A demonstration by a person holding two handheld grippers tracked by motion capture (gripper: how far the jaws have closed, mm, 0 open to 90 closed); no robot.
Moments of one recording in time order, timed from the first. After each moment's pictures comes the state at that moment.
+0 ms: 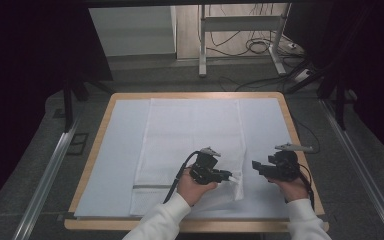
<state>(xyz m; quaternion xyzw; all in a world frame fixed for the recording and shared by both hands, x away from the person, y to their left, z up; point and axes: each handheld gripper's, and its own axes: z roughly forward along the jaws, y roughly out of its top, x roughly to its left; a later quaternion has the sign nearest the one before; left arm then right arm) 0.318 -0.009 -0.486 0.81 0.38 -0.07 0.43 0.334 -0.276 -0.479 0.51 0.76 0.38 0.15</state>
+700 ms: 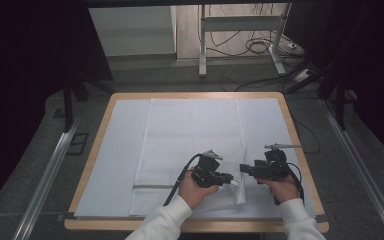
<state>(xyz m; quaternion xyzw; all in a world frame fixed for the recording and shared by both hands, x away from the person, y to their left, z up) 0.312 -0.017 -0.492 0.82 0.38 -0.07 0.43 0.336 -0.250 -0.481 0.52 0.76 0.39 0.04</state>
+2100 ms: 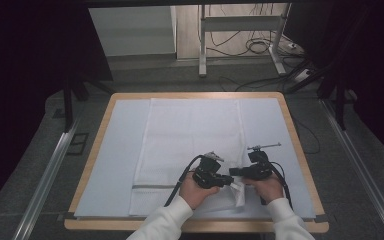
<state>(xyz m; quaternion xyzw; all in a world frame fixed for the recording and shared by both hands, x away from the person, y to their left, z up) 0.313 -0.020 -0.499 0.82 0.38 -0.07 0.42 0.351 -0.217 -0.508 0.51 0.77 0.37 -0.06</state>
